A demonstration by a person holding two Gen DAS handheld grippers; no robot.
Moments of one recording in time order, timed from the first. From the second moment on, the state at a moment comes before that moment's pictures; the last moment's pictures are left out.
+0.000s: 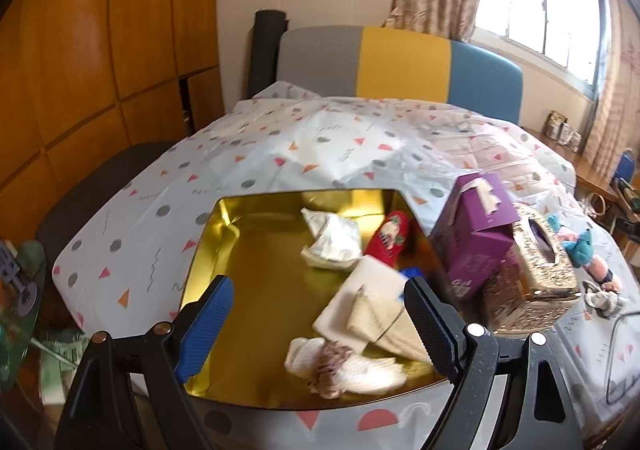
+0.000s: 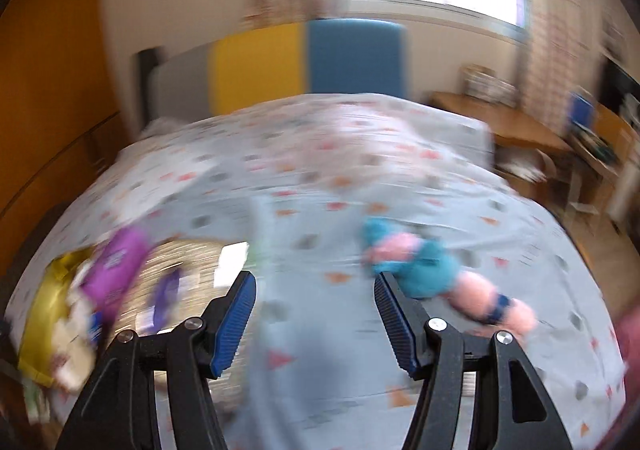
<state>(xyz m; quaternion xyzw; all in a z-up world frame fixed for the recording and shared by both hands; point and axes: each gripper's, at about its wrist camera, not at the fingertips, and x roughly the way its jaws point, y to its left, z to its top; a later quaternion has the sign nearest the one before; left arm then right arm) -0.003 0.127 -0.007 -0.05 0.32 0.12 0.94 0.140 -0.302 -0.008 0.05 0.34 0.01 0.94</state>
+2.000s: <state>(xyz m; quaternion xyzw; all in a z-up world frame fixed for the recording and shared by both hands) 0.274 -0.336 -0.066 0.07 0.43 -0.19 0.88 0.101 -0.506 -0.112 0.49 0.35 -0.16 0.78</state>
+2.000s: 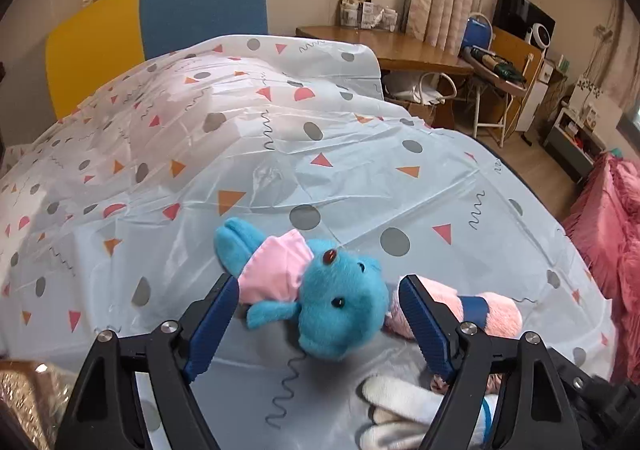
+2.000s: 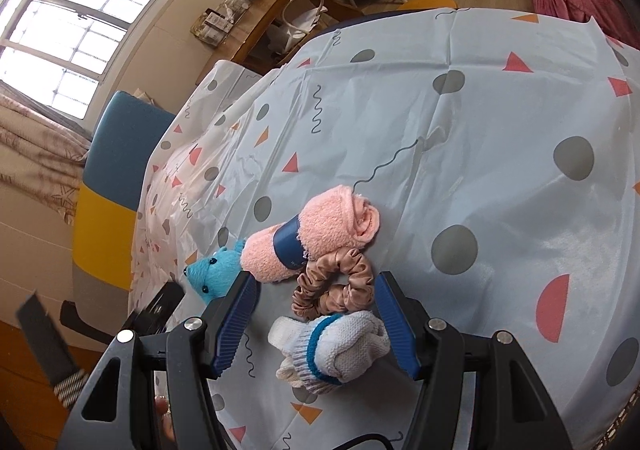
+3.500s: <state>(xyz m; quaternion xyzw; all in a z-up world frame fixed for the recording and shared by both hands) 0.092 -0.247 -0.095 0.08 0.45 -0.34 0.82 0.157 -0.464 -0.130 0.29 0.48 -0.20 0.80</state>
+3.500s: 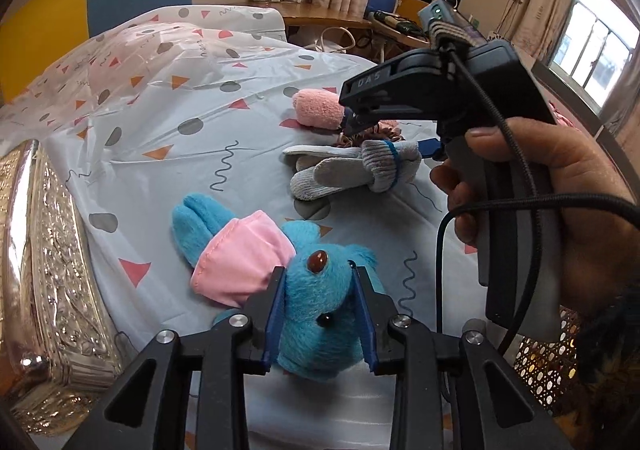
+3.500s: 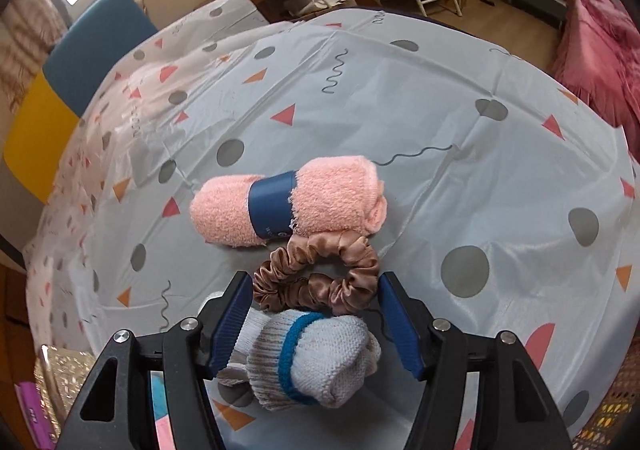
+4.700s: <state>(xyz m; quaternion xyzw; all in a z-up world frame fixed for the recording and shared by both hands) 0.074 -0.228 -0.023 0.10 0.35 -0.34 0.87 0.161 -0.471 -0.144 0.28 0.51 -0.20 0.79</state>
